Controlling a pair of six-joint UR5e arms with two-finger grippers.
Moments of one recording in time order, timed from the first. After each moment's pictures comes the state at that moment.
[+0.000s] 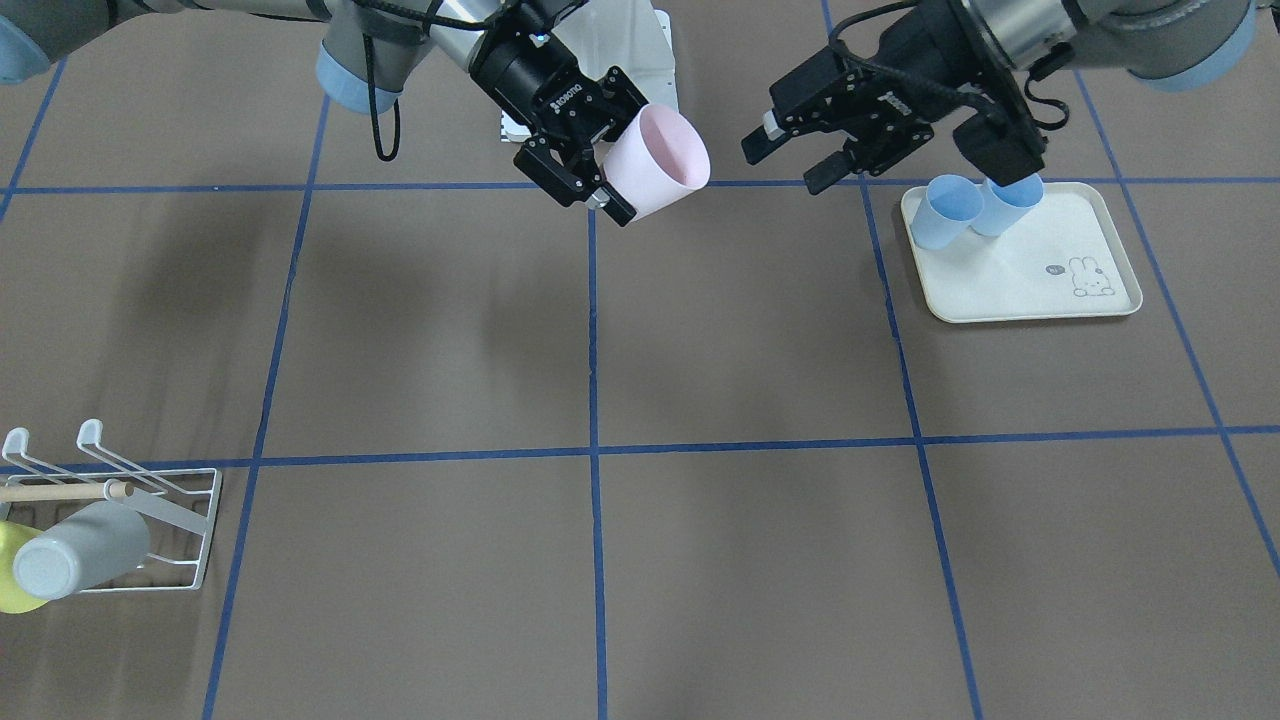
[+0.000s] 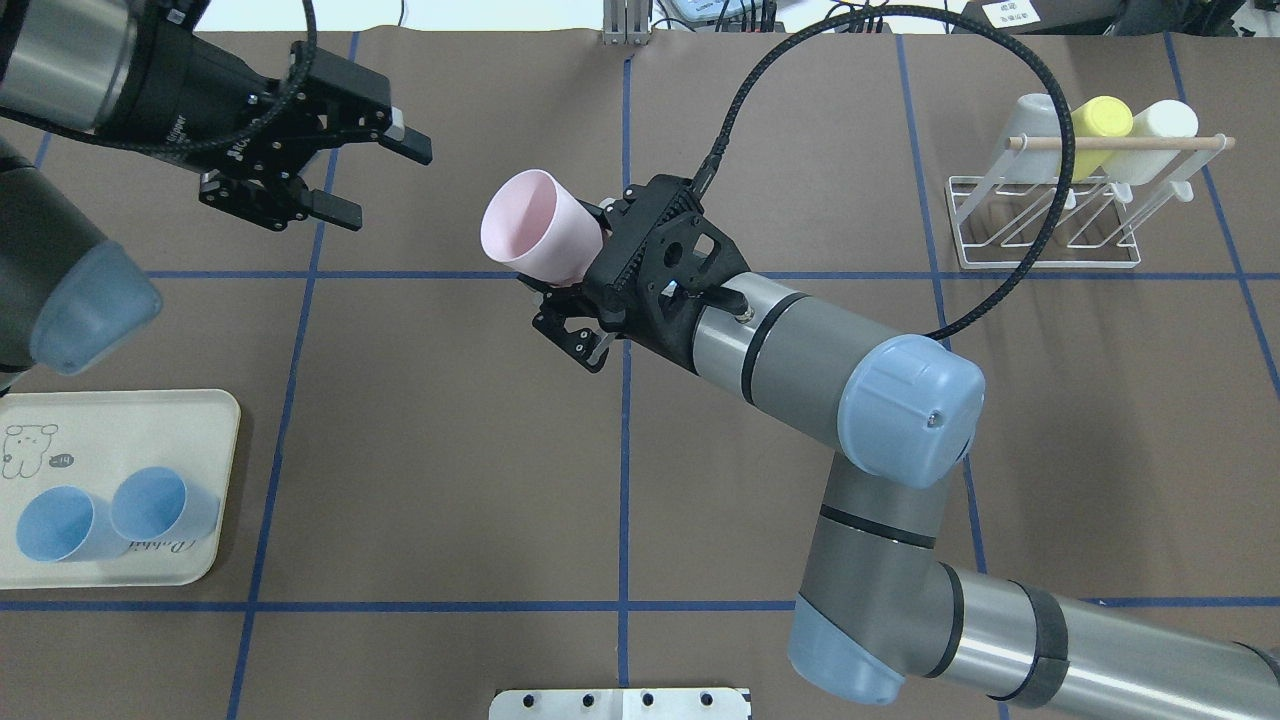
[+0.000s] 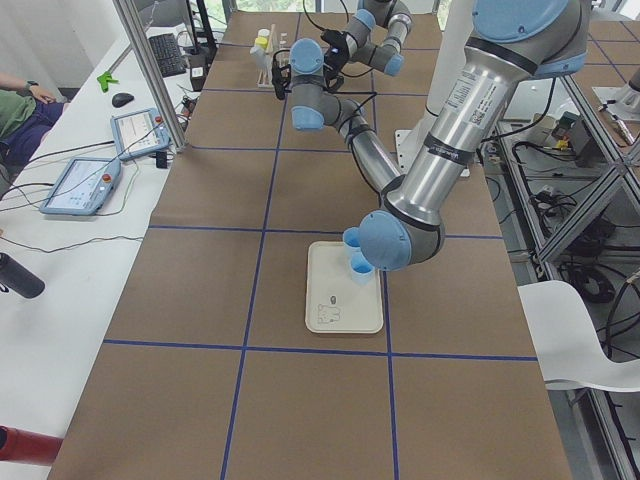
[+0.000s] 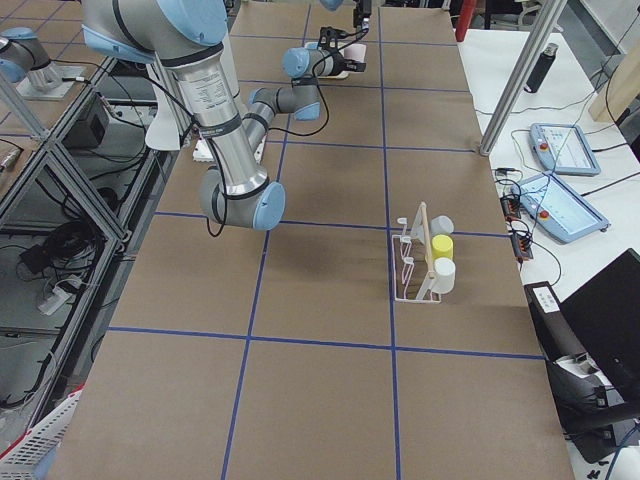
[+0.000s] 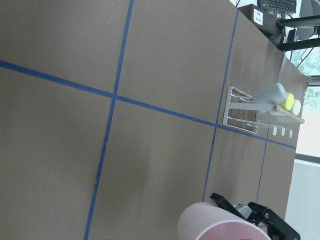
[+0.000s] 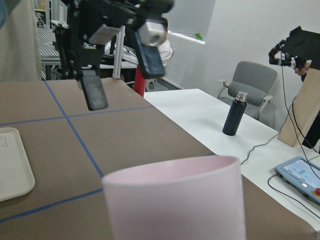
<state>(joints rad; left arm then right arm) -1.01 -2.01 -1.90 -2.26 -2.47 -1.62 0.43 -0.99 1.84 -0.71 1.34 0.25</state>
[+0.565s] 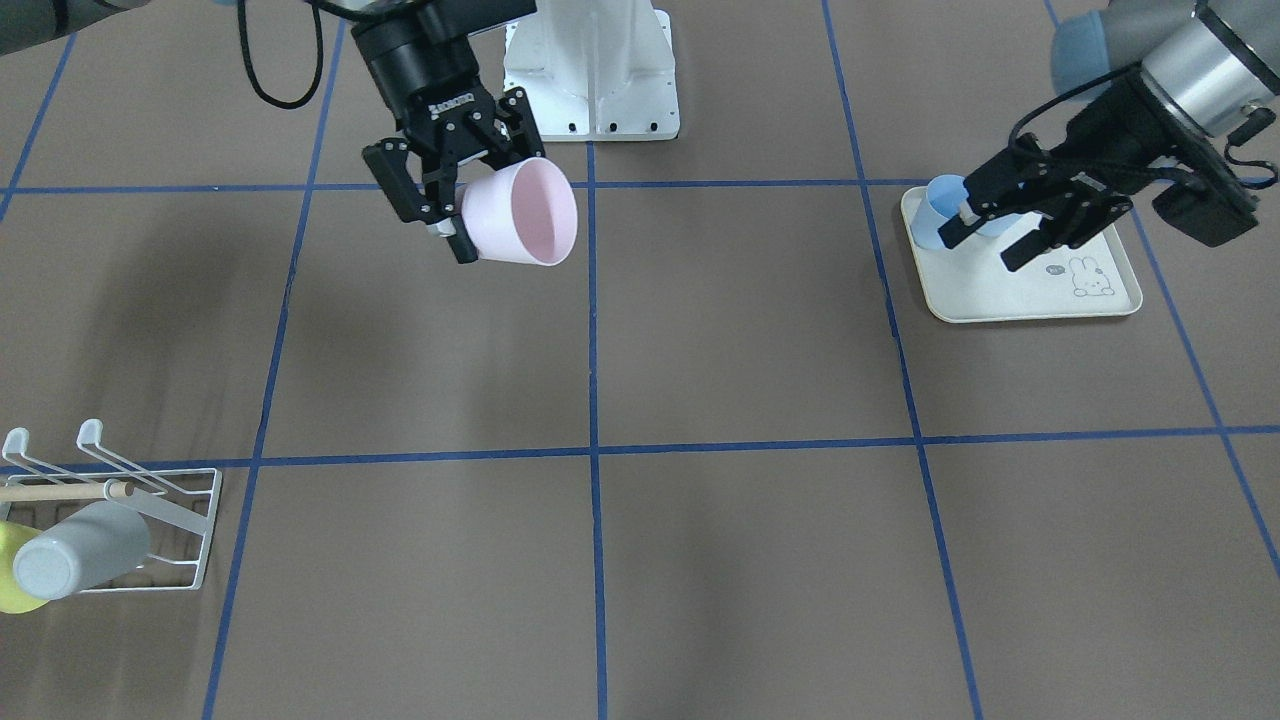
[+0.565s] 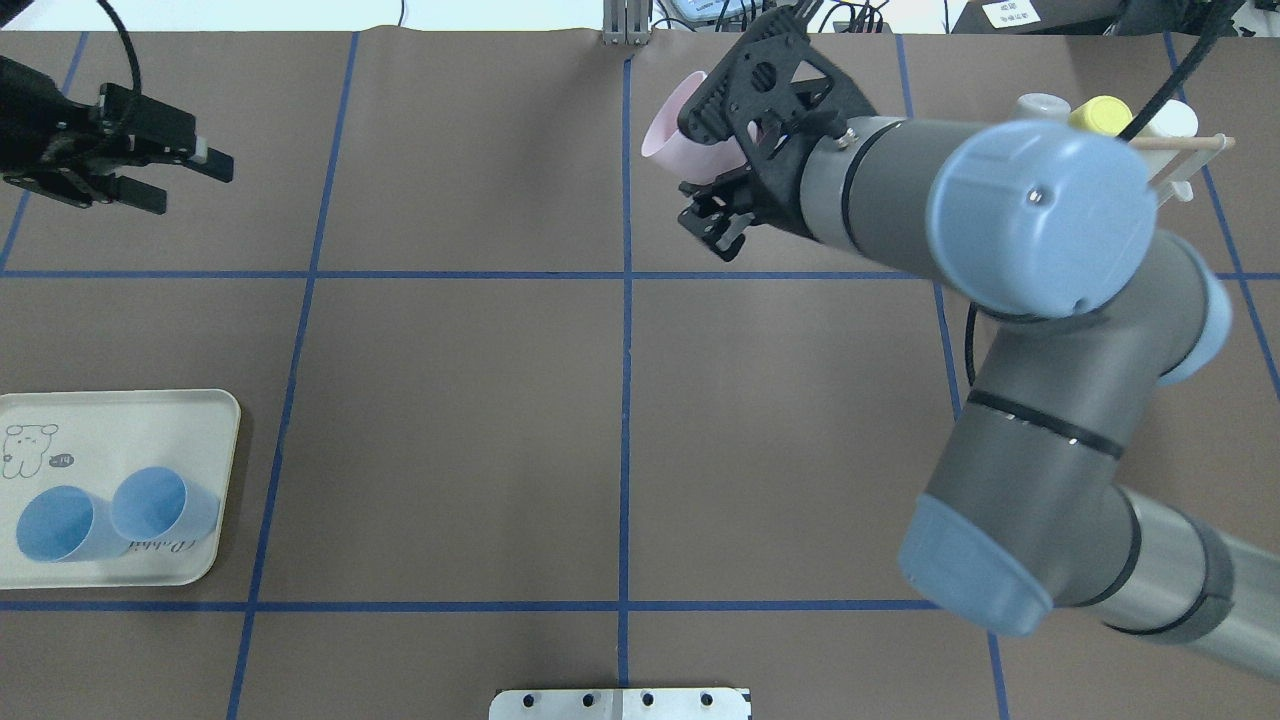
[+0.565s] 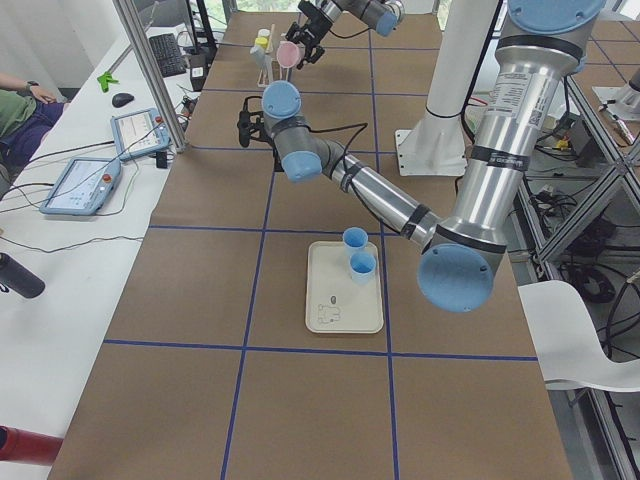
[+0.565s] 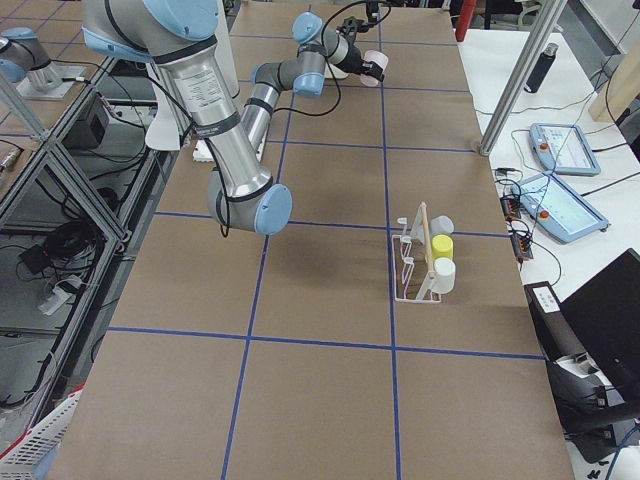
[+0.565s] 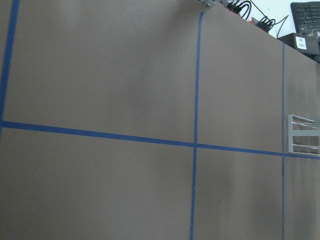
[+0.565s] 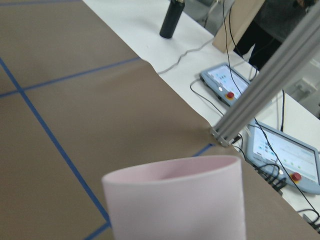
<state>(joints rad) -1.17 -1.77 -1.88 -2.12 -2.48 -1.07 0.66 -0.99 2.09 -1.44 1.53 0.24</state>
